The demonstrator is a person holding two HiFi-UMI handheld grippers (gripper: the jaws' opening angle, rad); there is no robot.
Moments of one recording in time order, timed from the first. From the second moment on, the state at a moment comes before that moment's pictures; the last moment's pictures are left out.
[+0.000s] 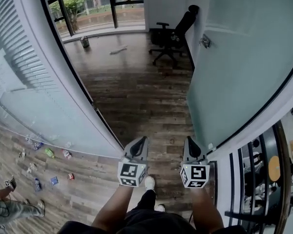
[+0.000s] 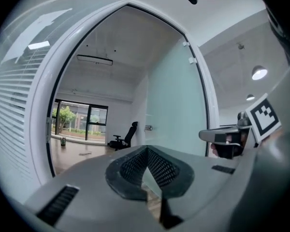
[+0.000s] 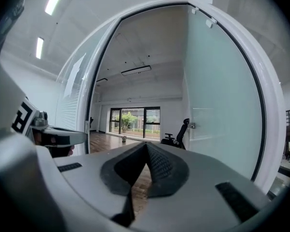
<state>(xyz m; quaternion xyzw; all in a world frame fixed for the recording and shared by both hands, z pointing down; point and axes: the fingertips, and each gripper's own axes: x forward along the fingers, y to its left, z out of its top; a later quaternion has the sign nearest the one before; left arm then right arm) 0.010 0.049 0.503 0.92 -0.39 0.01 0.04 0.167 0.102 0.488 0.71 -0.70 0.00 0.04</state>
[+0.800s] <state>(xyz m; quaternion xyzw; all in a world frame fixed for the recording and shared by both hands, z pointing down) -0.078 0.222 0.484 0.92 -0.40 0.02 0.04 0.072 0.279 0.473 0.70 -0.71 0.00 0.06</state>
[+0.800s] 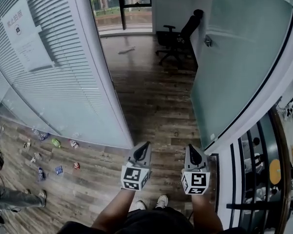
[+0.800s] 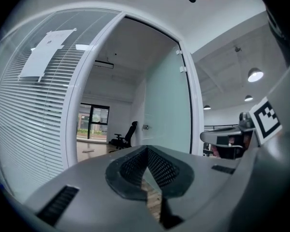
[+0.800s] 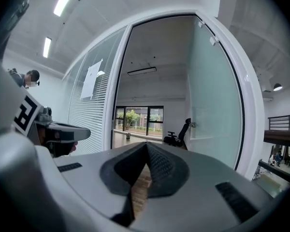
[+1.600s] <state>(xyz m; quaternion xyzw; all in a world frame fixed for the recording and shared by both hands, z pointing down) -0.189 0.298 0.476 0.93 -0.37 0.01 0.03 -0.031 0.355 0.460 0.72 -0.69 -0.02 0.06</state>
